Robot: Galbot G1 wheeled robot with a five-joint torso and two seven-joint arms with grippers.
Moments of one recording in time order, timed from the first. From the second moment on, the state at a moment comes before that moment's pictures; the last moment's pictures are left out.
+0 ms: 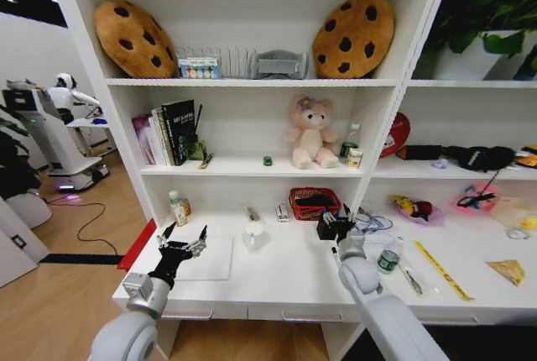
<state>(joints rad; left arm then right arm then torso) 1.55 -1.18 -0.57 -2.29 -0.37 0.19 -0.07 -1.19 1.12 0.28 1.91 0.49 -0.26 0.64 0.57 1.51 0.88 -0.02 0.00</state>
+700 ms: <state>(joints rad) 1.55 -1.18 -0.57 -2.29 -0.37 0.19 -0.07 -1.18 1.03 0.38 1.91 0.95 -0.65 0.68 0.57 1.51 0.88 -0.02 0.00</state>
